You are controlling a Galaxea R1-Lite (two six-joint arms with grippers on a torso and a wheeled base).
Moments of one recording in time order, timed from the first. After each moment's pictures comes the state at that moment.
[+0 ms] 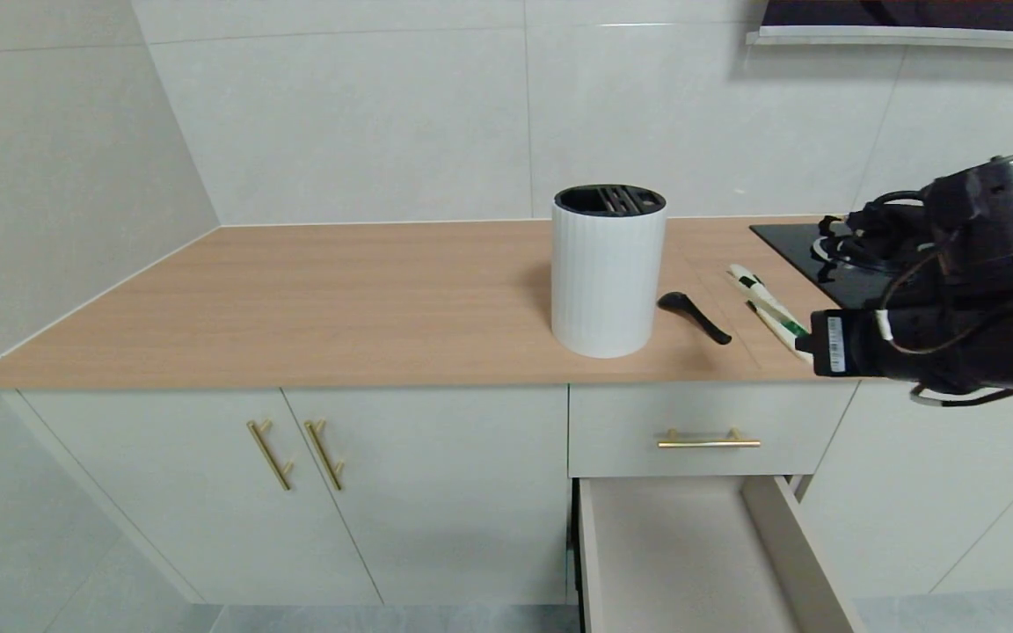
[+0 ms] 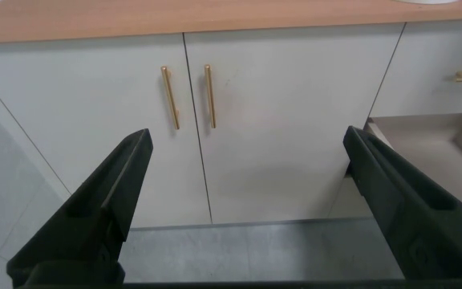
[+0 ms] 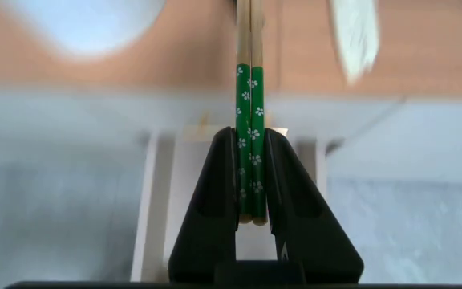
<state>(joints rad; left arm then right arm) 0.00 0.00 0.00 0.00 -0.04 0.01 0.42 1.54 -1.13 0.15 -0.25 0.22</state>
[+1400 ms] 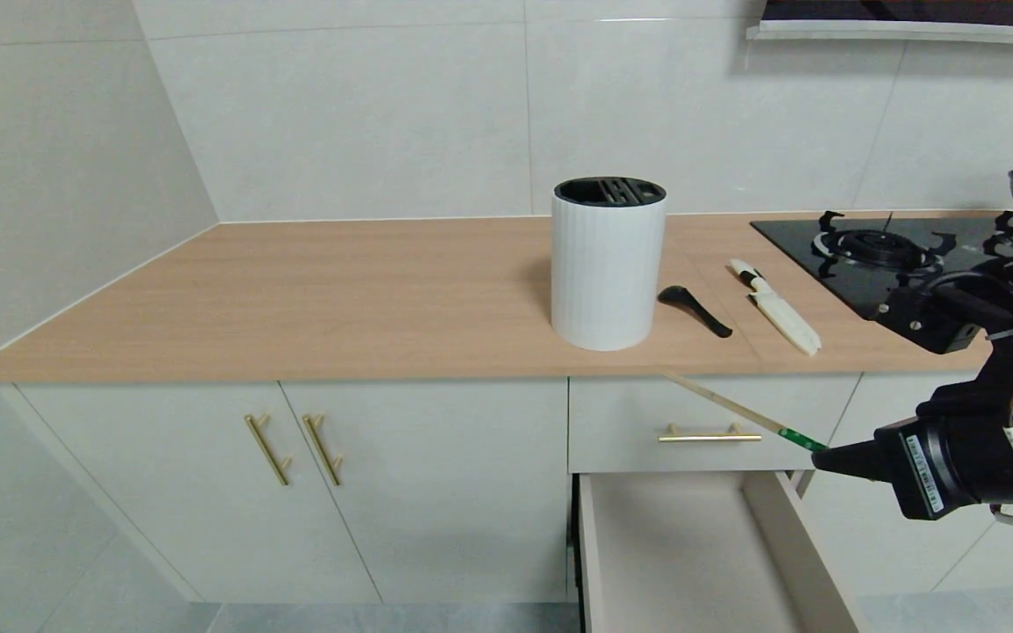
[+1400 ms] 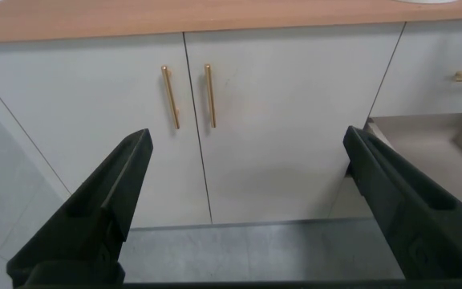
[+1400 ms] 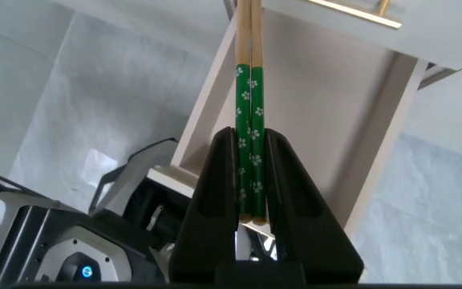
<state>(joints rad) 0.00 0.00 0.00 0.00 -0.04 0.01 0.49 1.37 -0.97 0.33 0.03 0.14</state>
